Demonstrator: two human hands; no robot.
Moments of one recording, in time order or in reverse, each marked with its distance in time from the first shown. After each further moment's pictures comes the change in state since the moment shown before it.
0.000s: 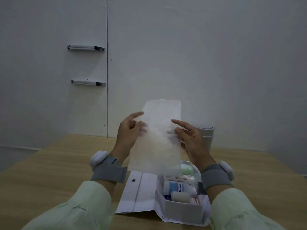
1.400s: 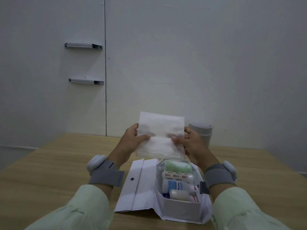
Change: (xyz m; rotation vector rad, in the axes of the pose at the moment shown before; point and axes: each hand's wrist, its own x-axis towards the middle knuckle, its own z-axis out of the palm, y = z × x) left_hand -0.012 -0.013 0.000 0.013 -0.212 -0.205; right_hand 0.000 0.007 -0.012 0.101 -0.021 0.232
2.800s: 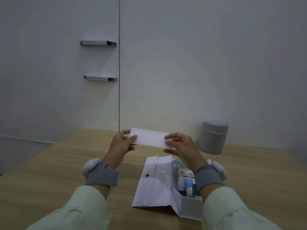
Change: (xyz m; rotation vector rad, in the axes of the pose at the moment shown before) left_hand -0.002 -0.039 -0.073 -0.102 0.284 -0.165; right_hand 0.012 0.038 0.066 -0.023 0.006 0.070
